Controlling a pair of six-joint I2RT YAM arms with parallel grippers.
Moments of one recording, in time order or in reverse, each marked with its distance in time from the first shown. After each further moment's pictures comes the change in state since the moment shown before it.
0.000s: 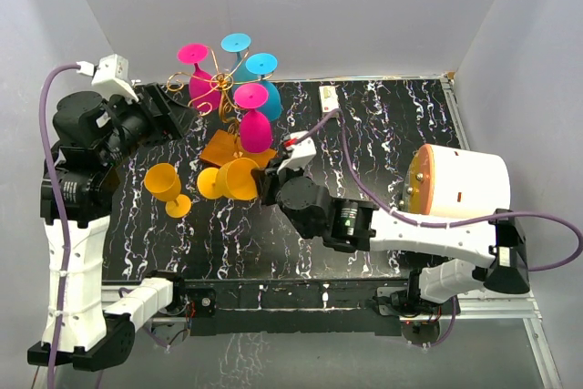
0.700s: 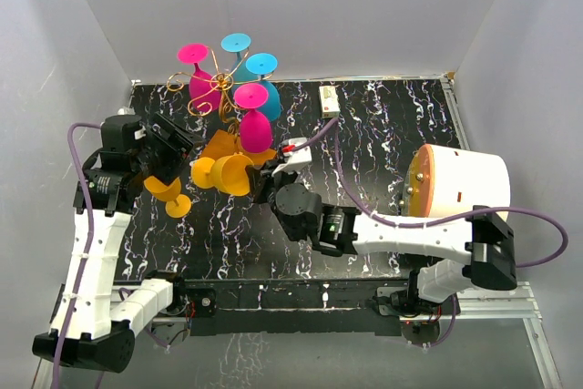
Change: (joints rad) left arm -0.002 -0.051 -0.352 -0.055 -0.119 -0.550; right arm 0.000 0.041 -0.094 0.282 0.101 -0.032
